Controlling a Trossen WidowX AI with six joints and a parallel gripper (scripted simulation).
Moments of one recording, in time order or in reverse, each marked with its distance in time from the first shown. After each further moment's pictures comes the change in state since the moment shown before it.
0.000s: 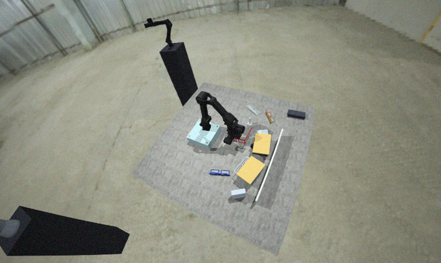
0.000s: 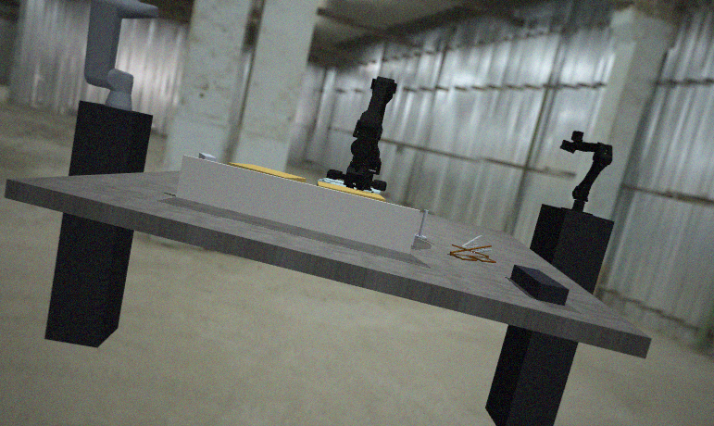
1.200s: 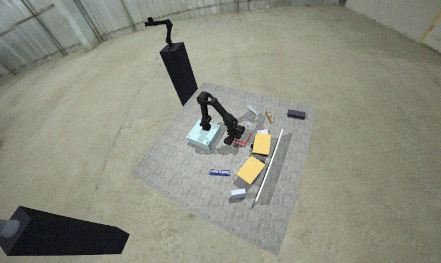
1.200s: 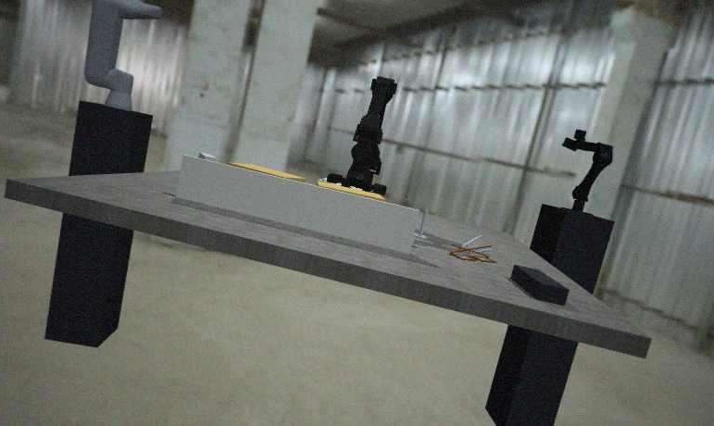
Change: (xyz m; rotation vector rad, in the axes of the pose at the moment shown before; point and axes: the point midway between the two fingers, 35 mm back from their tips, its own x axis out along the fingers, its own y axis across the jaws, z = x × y) arm 0.012 0.003 -0.003 -0.007 -0.001 0.000
